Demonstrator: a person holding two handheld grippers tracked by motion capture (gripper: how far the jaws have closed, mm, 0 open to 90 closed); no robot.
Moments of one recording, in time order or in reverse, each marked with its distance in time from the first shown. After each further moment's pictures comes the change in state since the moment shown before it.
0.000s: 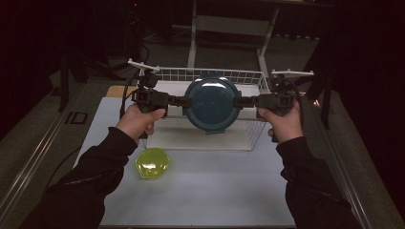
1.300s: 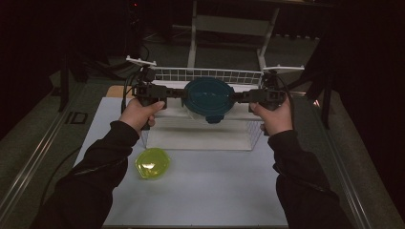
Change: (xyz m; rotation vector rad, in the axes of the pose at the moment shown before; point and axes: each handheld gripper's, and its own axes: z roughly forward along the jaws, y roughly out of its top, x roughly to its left) left arm 0.026 0.011 0.005 -0.082 0.022 0.006; right arm 0.000 0.013 0.020 -0.007 -0.133 -0.006
